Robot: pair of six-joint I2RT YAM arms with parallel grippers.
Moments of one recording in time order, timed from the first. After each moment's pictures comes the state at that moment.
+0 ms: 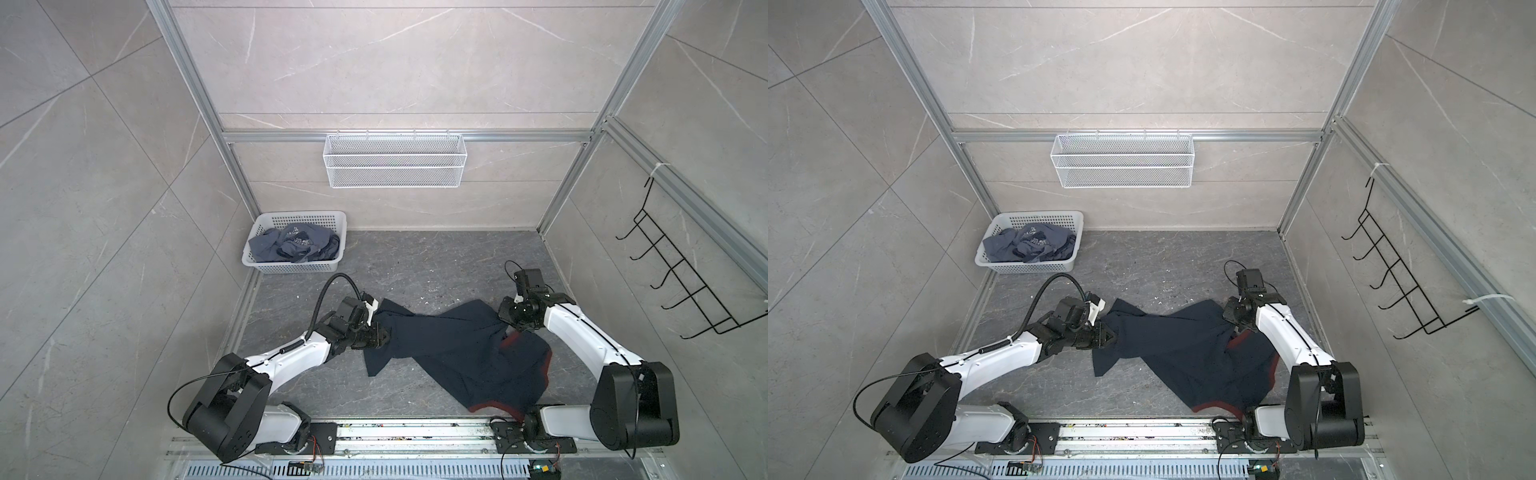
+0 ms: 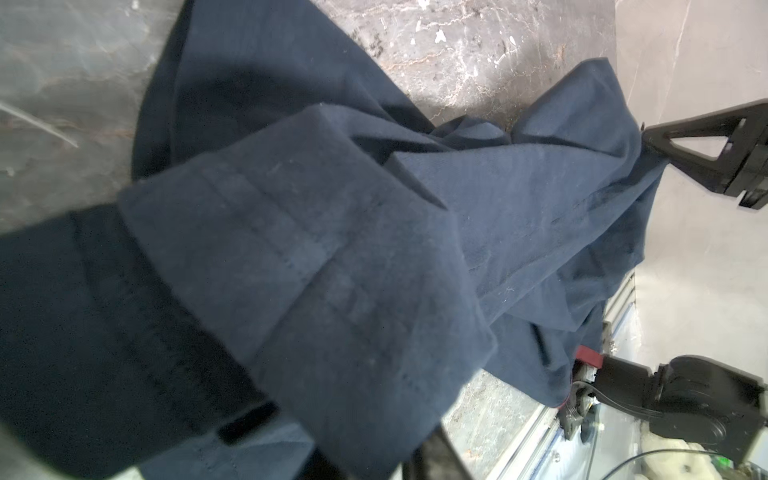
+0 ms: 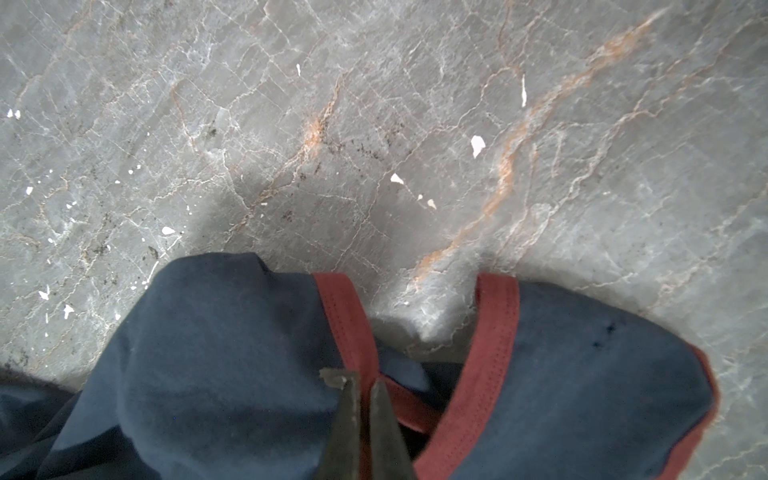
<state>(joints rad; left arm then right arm) -0.59 1.34 0.62 -0.14 0.41 -0.60 0.05 1.35 0.88 -0.68 0.03 0.50</state>
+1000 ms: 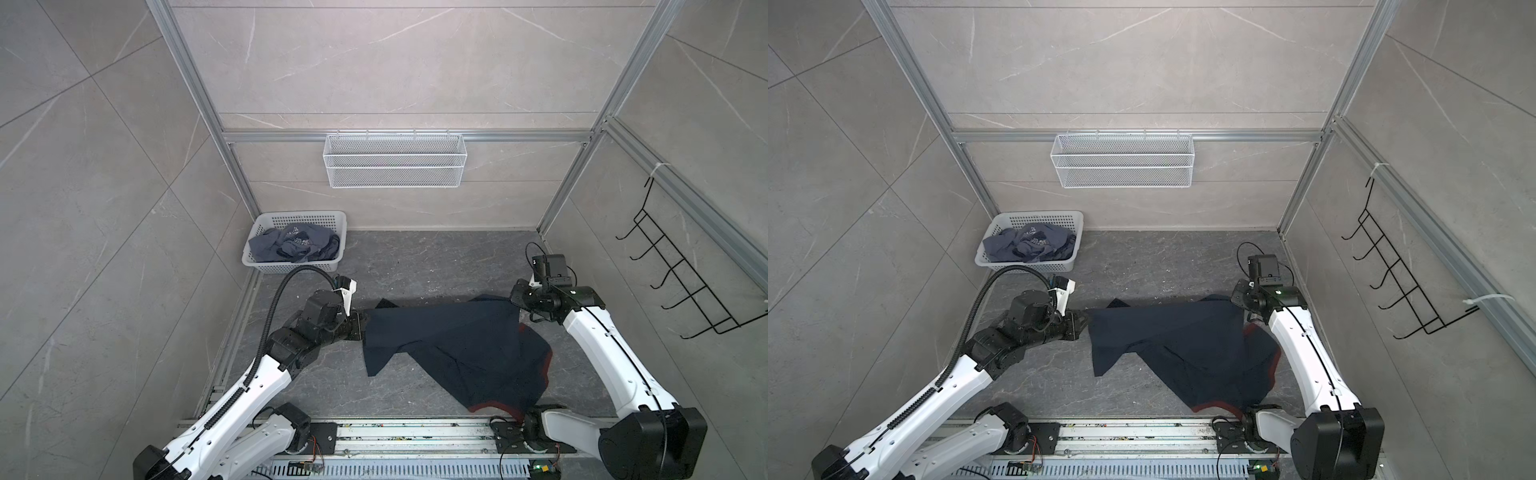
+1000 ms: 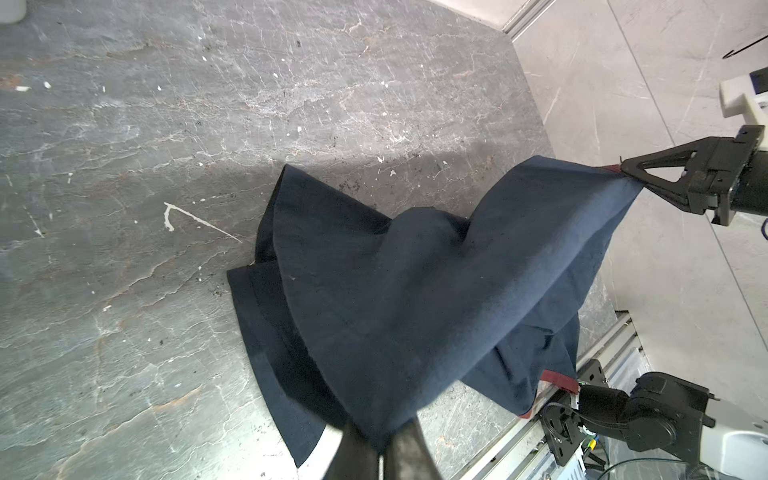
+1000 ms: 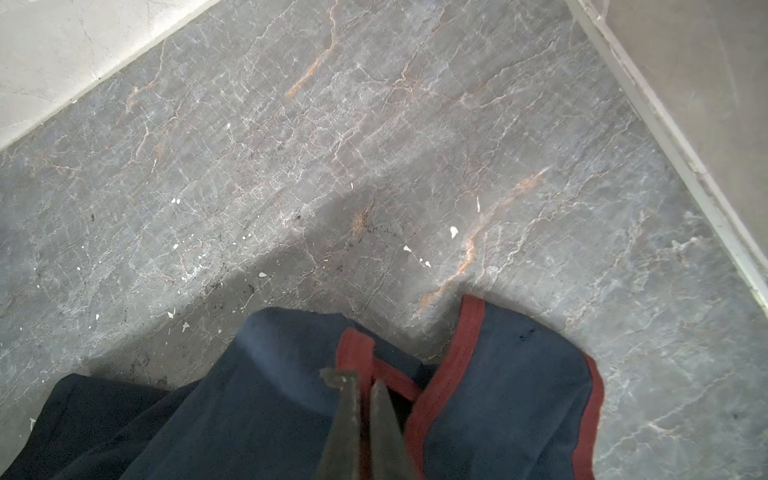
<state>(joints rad) -0.58 0.90 0.81 -0.56 0.18 -0.51 0.05 1.20 1.08 -0.82 0.09 0.47</state>
